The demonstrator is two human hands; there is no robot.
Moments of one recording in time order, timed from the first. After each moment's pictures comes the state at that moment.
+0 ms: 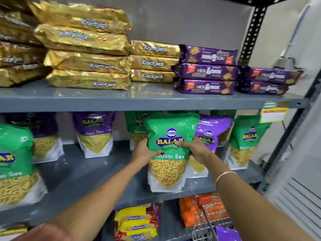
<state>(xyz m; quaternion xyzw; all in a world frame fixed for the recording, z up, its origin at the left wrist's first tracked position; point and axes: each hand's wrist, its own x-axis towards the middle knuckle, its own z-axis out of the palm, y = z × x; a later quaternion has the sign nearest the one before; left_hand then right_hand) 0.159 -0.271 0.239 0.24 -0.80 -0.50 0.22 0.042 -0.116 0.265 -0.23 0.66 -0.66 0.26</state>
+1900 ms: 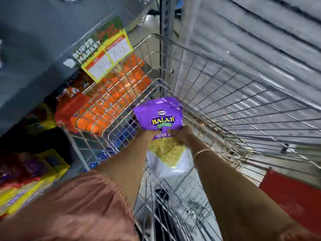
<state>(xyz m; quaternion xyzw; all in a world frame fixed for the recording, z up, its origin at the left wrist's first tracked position) -0.006 0.047 -0.292 0.41 -0.63 -0.56 -0.35 -0.003 0.217 -0.217 0.31 0.70 -0.56 0.33</state>
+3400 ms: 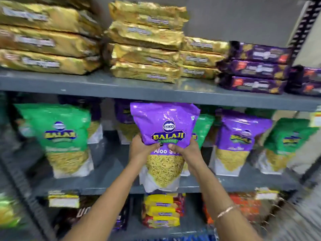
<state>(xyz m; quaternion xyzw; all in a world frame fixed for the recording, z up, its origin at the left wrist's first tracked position) 0.285 -0.325 0.245 0.28 -0.66 -0.60 0.35 0.169 -0.206 0.238 -0.31 0.62 -0.70 0.18</state>
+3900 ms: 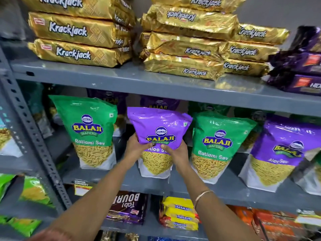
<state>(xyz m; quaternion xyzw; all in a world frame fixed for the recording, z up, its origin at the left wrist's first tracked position) 0.314 -0.429 0.203 0.31 -0.67 -0.59 0.34 0.191 -0.328 0.184 -0.31 0.64 -0.68 0.20</state>
